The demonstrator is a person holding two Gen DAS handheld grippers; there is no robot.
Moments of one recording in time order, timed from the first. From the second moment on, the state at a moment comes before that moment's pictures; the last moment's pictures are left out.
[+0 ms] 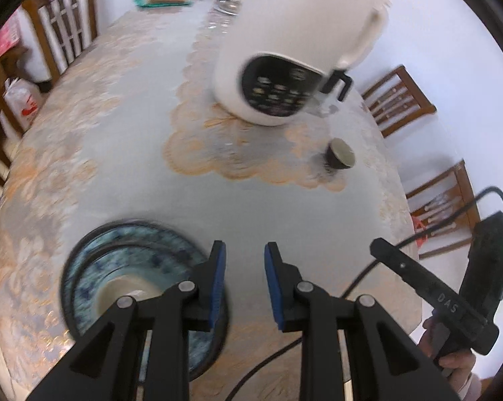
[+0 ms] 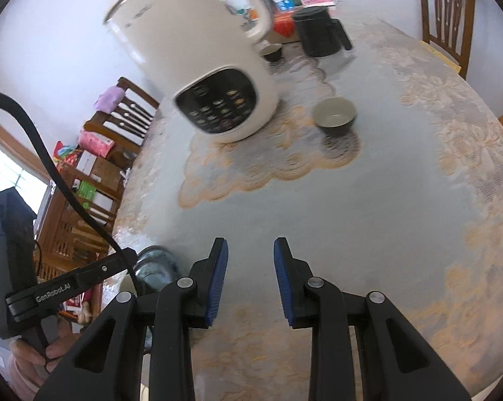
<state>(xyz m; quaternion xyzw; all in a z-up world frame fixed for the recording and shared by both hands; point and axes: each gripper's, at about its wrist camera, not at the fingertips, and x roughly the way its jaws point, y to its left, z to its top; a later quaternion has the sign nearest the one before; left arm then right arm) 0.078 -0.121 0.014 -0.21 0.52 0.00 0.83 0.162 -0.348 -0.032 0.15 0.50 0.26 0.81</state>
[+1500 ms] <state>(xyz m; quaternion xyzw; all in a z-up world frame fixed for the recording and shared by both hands) 0.285 -0.241 -0.066 -0.25 0.53 -0.03 0.81 0.354 -0.390 -0.110 0.15 0.52 0.27 0.80</state>
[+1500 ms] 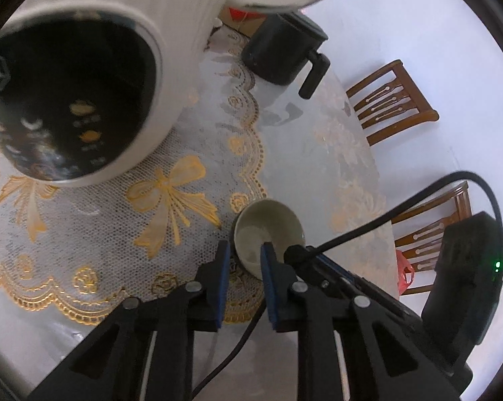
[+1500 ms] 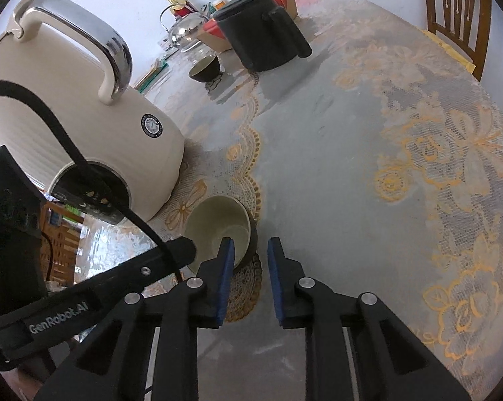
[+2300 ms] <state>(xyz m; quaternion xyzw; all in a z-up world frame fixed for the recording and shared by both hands) 0.241 -0.242 -0.033 -0.21 0.53 -0.04 0.82 0.300 -0.389 -0.078 0.17 0.50 0.27 0.81</state>
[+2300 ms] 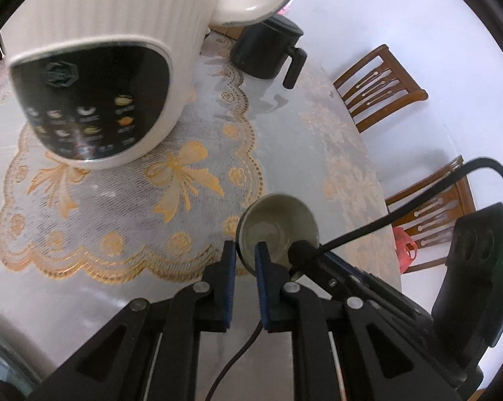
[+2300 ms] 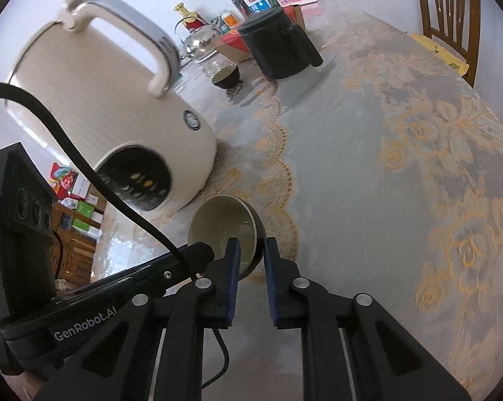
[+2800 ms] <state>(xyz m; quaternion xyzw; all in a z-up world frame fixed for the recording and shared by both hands) 0.164 -0.215 0.017 -0.19 0.51 -0.07 0.83 0.214 -0.371 -0.030 0.19 0.47 0.25 0.82</state>
